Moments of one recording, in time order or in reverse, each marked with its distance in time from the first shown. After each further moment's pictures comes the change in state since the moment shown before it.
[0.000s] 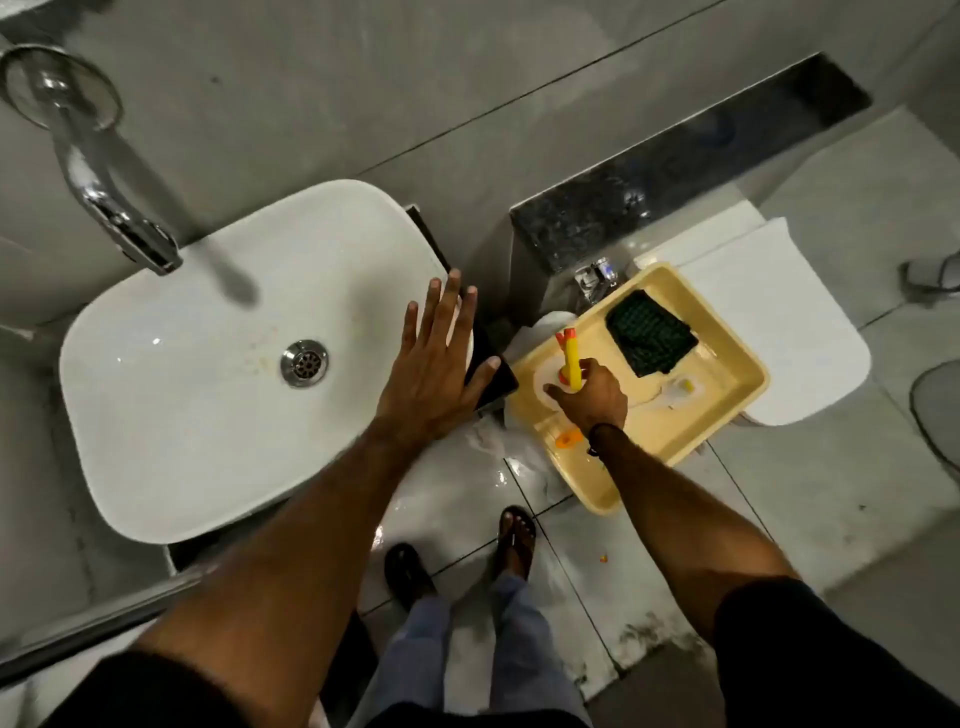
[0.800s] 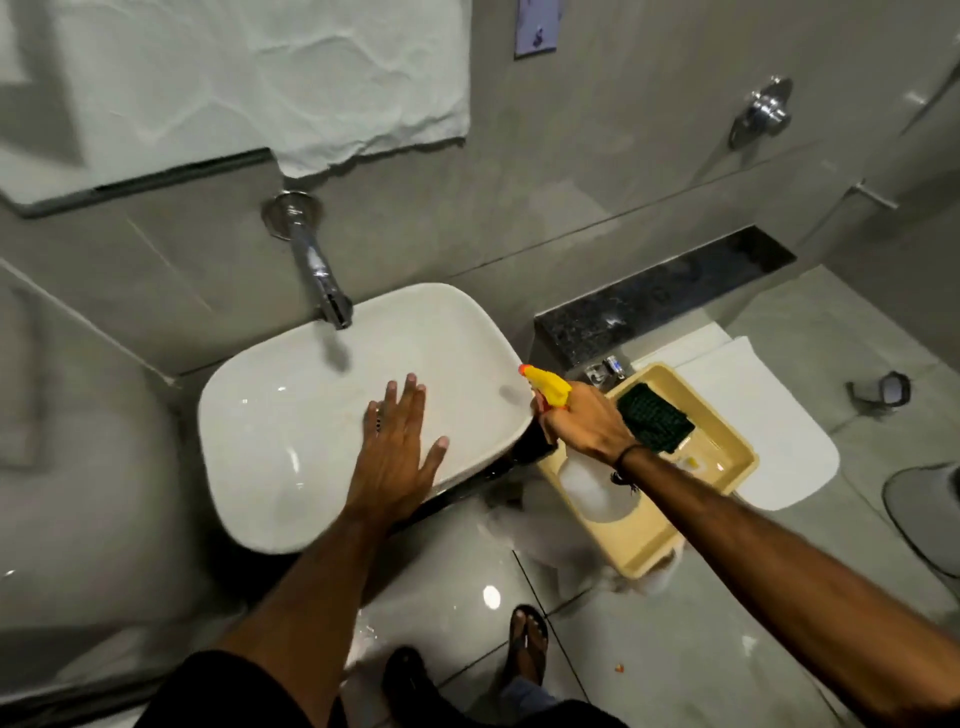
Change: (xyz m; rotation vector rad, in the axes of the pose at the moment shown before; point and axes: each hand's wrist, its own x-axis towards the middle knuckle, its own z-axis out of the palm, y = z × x) left_hand -0.112 -0.106 -0.027 -0.004 0.112 -0.112; right_hand -0.138 -0.137 -0.076 -0.076 -0.010 -0.388
